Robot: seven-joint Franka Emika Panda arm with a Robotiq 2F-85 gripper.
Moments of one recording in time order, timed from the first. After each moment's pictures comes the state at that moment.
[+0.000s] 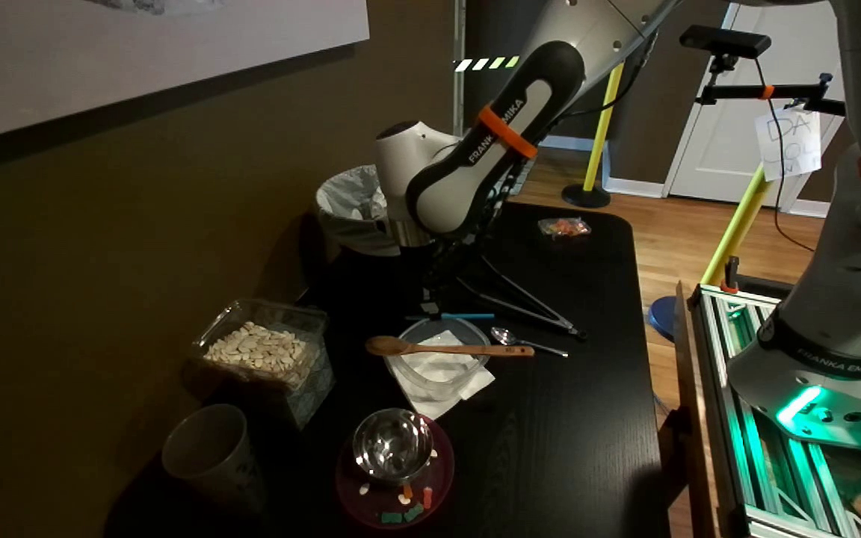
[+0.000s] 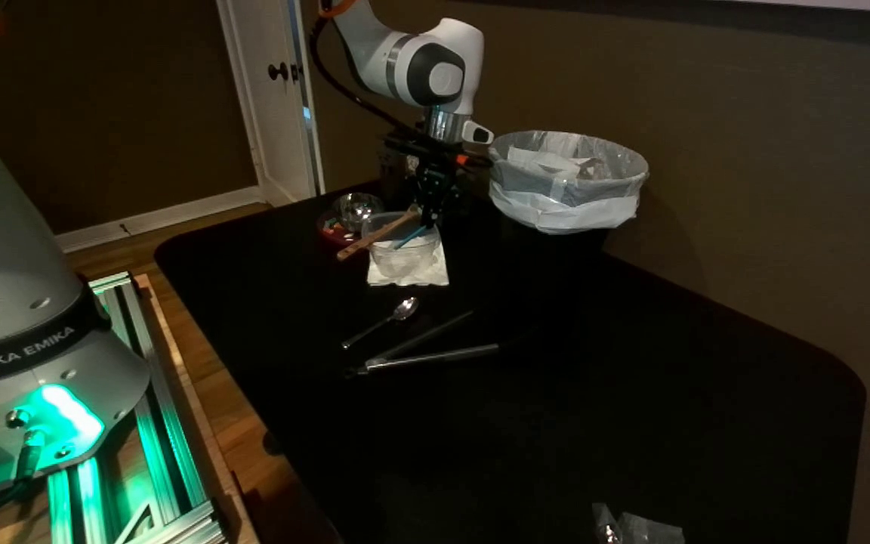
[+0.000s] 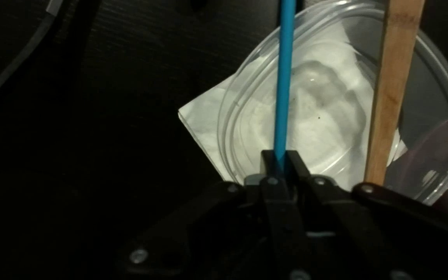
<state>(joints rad) 0.02 0.52 0.09 -1.97 -0.03 2.34 -0.27</state>
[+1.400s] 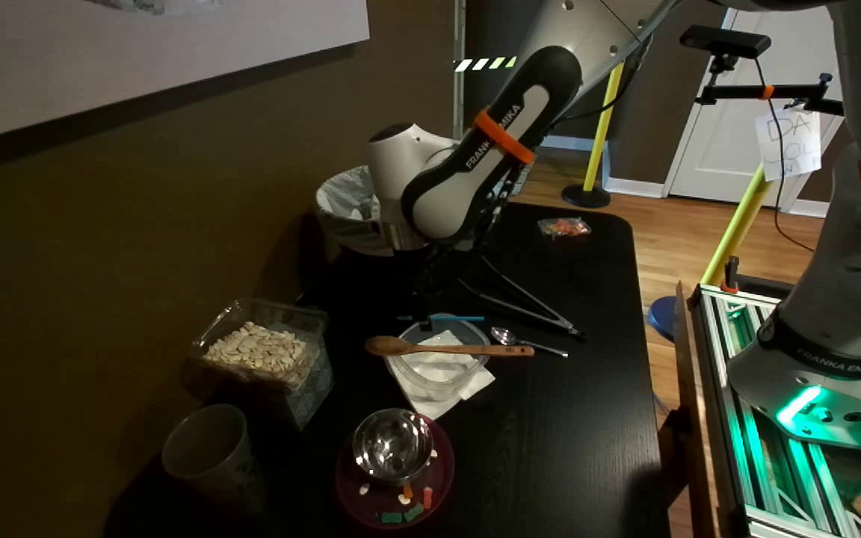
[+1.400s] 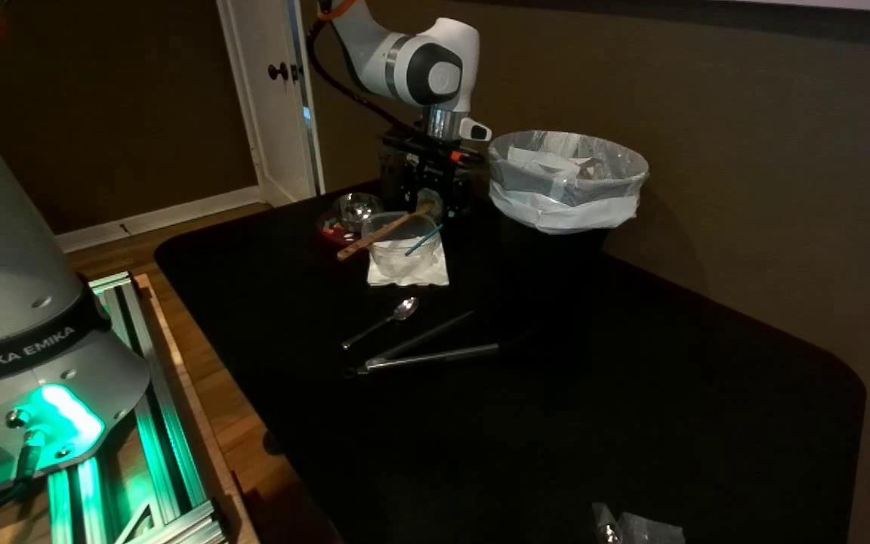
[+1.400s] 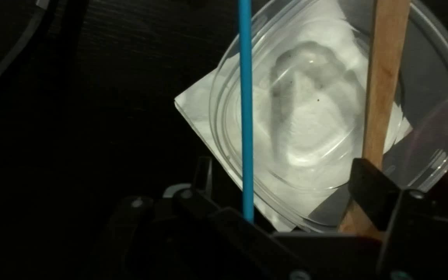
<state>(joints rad) 0.04 0.53 0.08 -1.95 -0.05 2.35 -0.18</state>
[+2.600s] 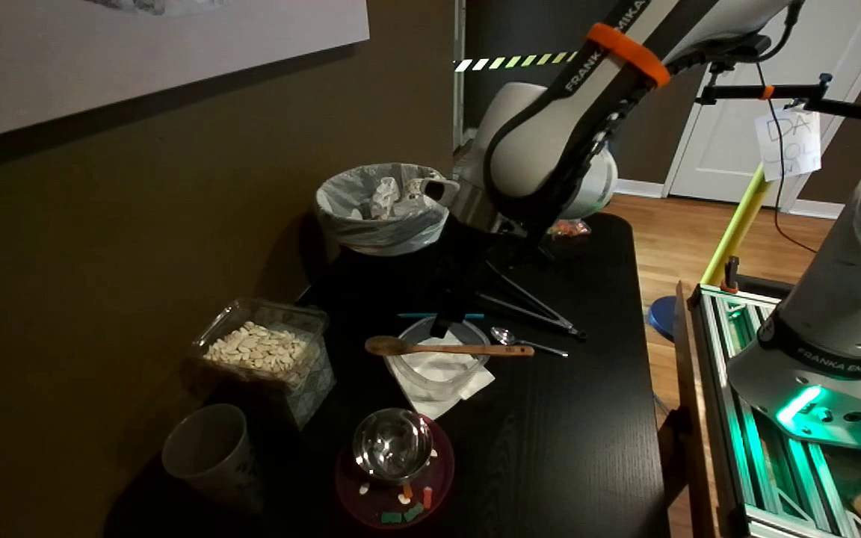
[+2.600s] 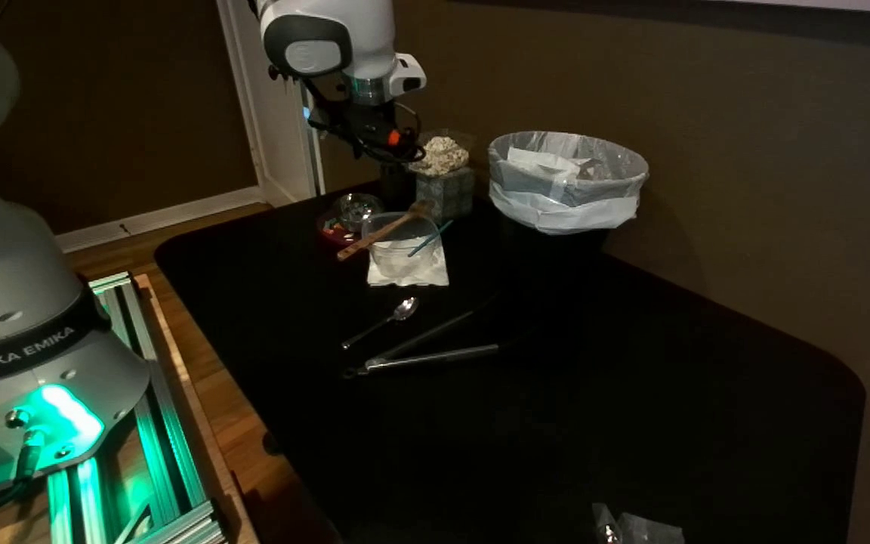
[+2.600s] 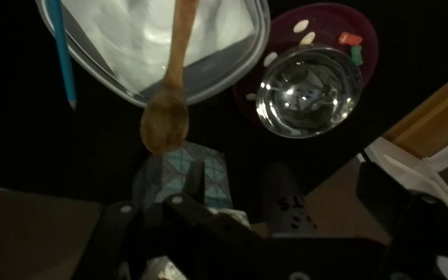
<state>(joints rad) -0.42 0.12 0.77 -2.48 0.77 2.93 -0.99</state>
